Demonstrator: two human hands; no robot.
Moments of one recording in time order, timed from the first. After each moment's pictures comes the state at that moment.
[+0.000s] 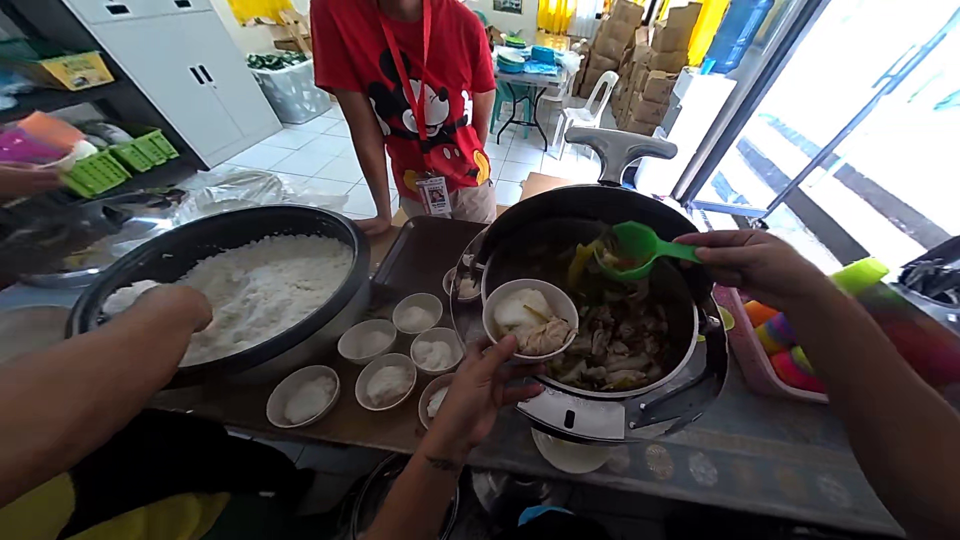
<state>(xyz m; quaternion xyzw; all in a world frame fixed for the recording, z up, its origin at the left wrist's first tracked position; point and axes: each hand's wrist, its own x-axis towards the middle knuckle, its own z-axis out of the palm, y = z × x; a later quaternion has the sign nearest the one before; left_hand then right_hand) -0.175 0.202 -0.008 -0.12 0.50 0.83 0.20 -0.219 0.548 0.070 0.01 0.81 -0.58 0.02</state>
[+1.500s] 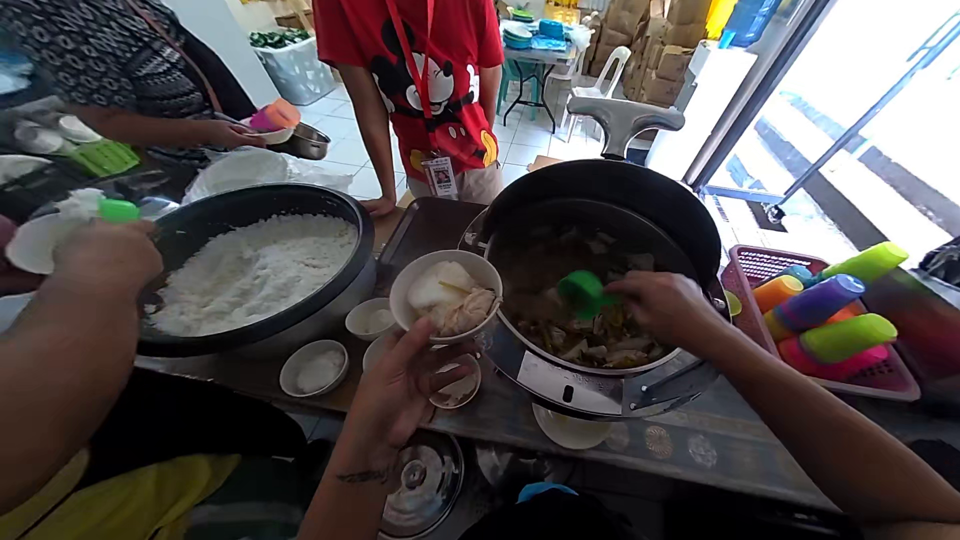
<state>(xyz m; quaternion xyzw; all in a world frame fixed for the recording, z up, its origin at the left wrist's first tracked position) -0.152 0.140 -0.005 -0.14 0.54 0.83 0.06 -0.193 0.465 0.015 -0.17 0.97 -0.14 -0.04</state>
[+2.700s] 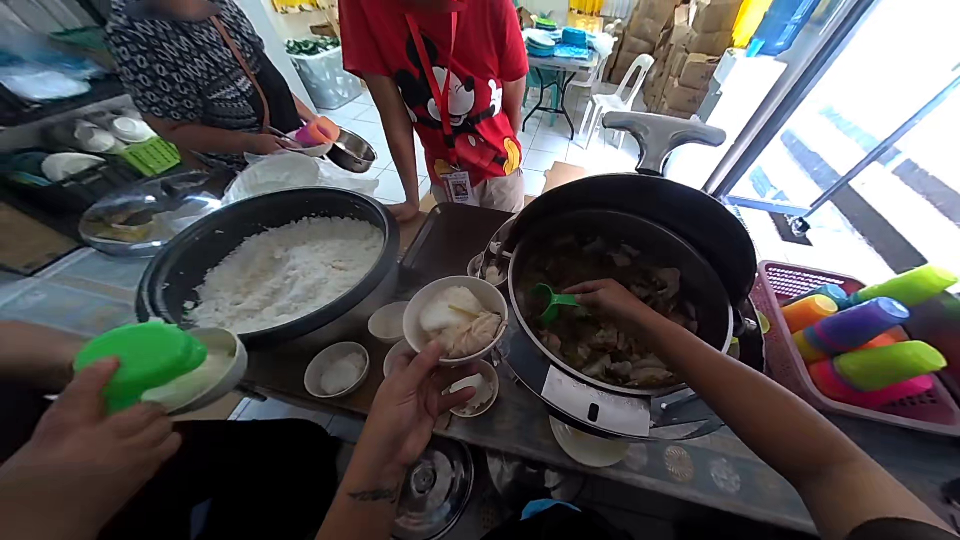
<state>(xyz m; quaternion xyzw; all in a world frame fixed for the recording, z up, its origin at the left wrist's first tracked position) -0.153 0.123 -0.013 -0.18 0.52 0.83 0.05 -0.290 0.408 -0.049 0.04 0.81 -0.55 0.20</state>
